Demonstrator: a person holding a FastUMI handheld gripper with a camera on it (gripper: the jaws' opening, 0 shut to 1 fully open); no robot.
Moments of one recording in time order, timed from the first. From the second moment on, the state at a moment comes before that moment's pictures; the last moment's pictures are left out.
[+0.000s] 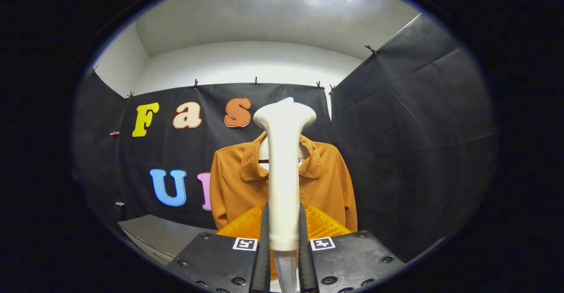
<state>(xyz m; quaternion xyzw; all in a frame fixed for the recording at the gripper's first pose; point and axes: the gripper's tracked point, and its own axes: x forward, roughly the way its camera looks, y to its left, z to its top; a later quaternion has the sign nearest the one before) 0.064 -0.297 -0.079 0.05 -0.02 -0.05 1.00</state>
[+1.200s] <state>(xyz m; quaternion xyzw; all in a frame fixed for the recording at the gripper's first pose) 0.110 -0.357 -0.259 0.06 0.13 -0.06 0.99</state>
